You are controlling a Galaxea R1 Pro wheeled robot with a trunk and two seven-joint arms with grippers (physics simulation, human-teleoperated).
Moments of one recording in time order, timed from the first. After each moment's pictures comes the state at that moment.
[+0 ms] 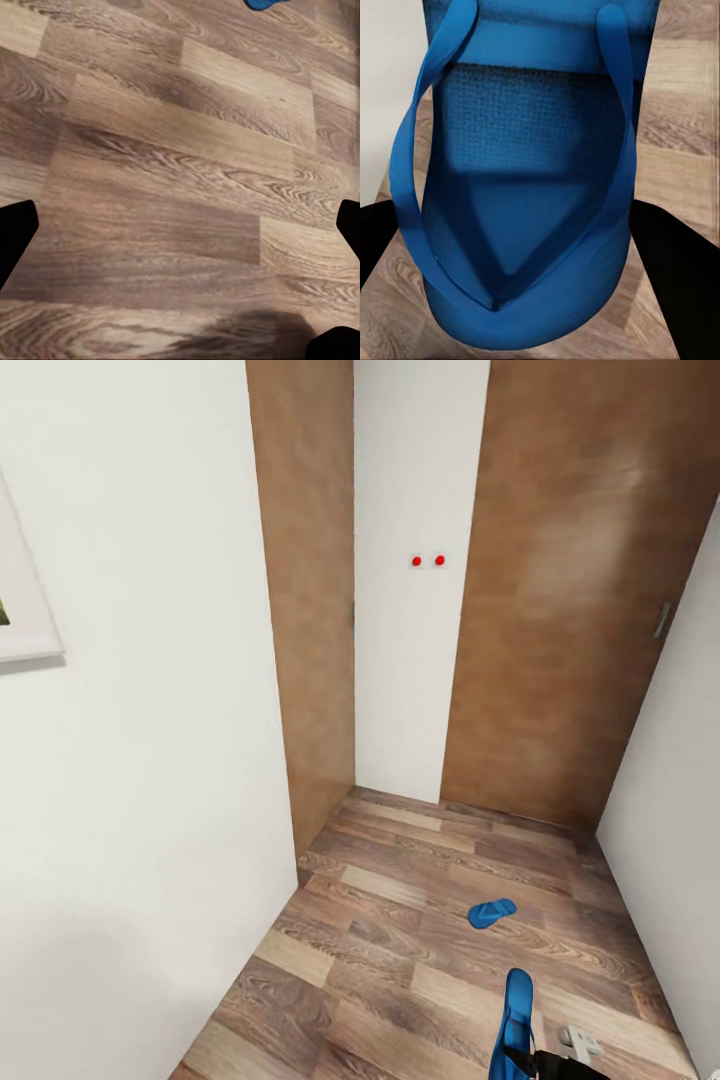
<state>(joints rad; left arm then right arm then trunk) -0.15 0.00 -0.13 -0.50 0.17 -0.10 -0.43 -0.47 -0.28 -0.02 -0.04 -0.32 -0.02 0.74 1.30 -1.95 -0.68</state>
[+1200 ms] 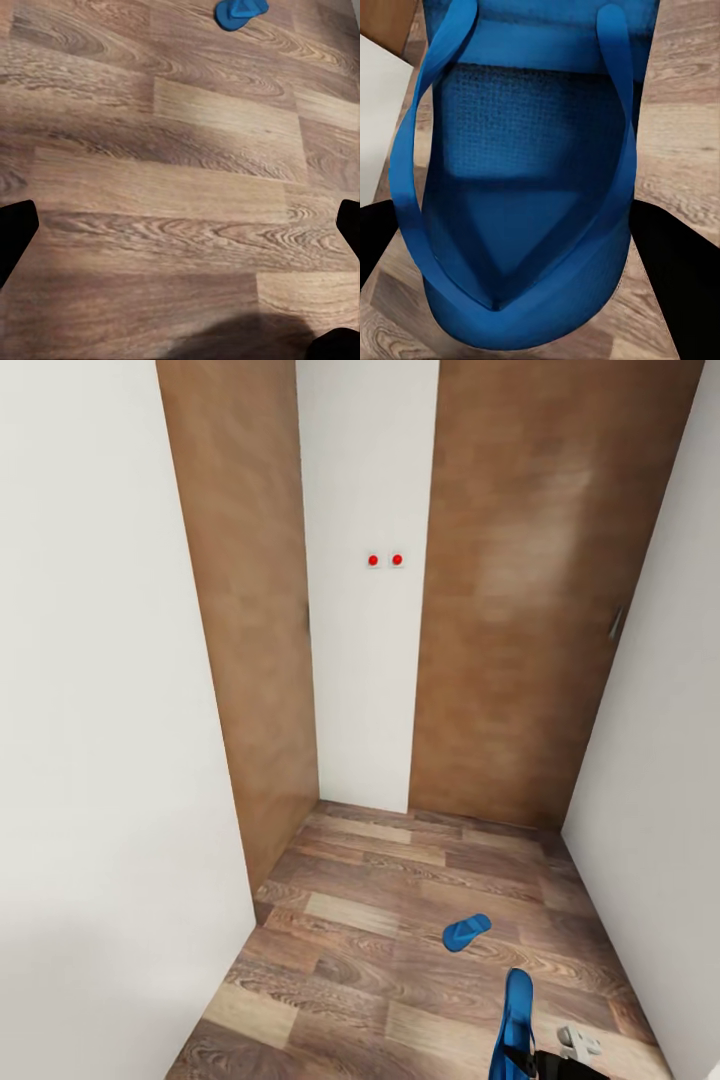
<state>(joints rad) -0.15 0.00 -0.13 -0.50 0.17 -0.10 -0.43 -0.47 -0.28 -0.01 -0.04 -0.32 -0.02 0.74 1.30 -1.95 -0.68</state>
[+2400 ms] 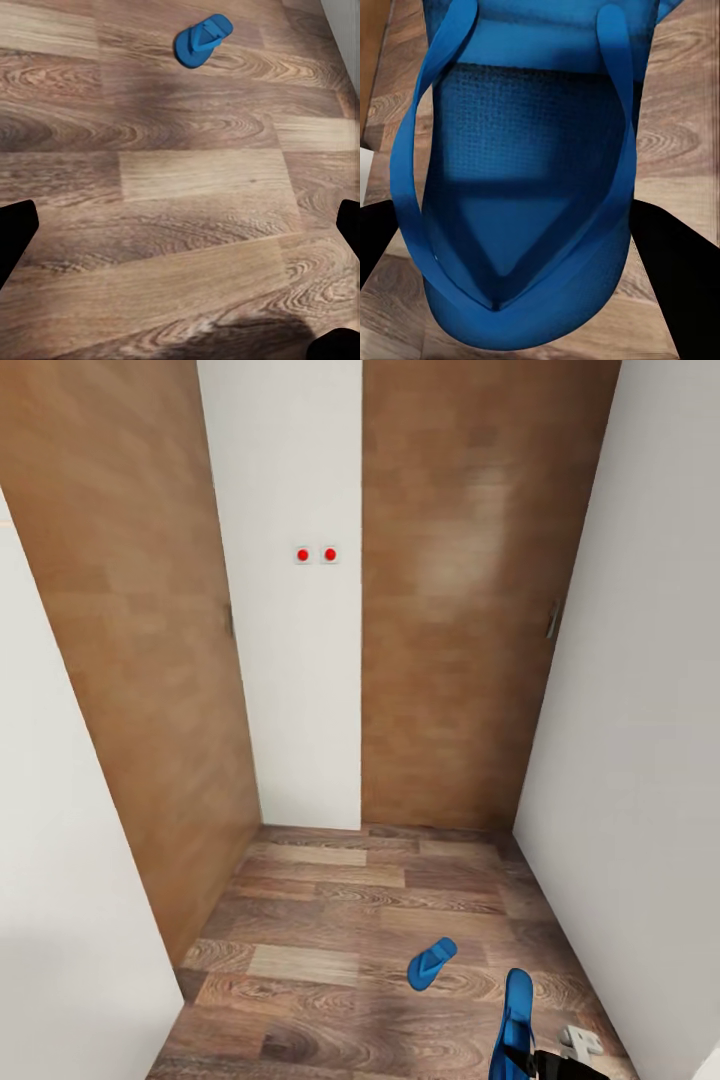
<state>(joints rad) -0.15 0.00 -0.13 -0.50 0.17 -0.10 -0.43 -0.47 -0.28 -0.02 -0.04 -0.32 -0.02 0.74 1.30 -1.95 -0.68</state>
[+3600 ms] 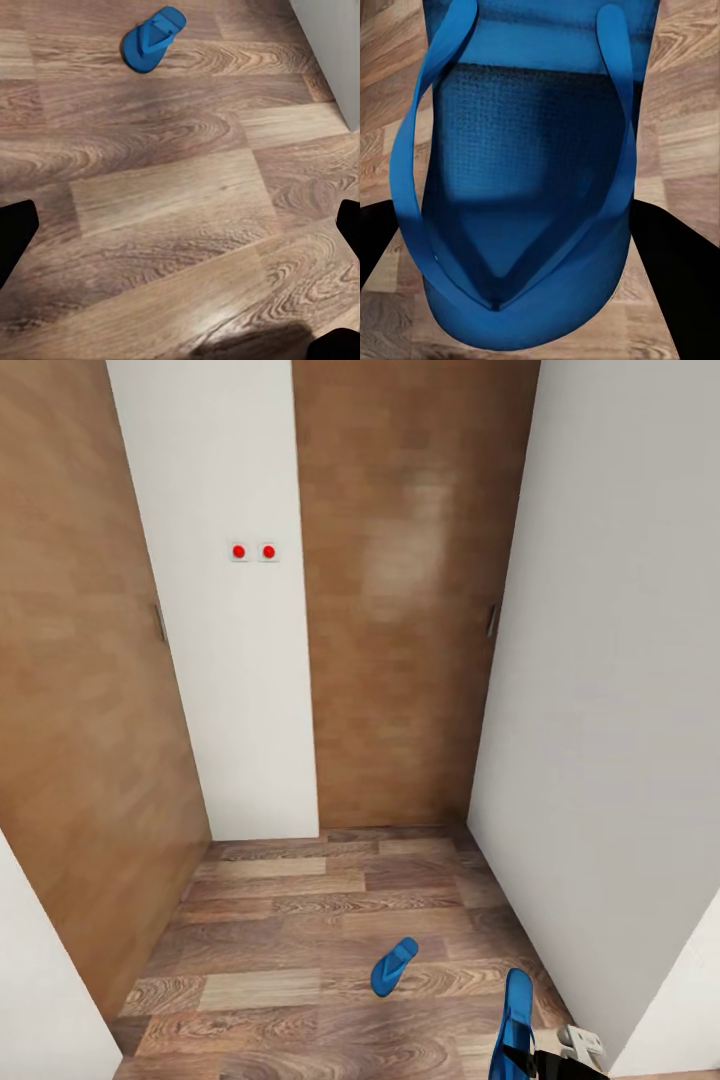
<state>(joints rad) -0.15 0.00 -0.13 -0.50 0.17 -0.10 -0.43 -0.47 -0.28 -0.01 -0.04 -0.32 -0.02 0.74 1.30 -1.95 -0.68</state>
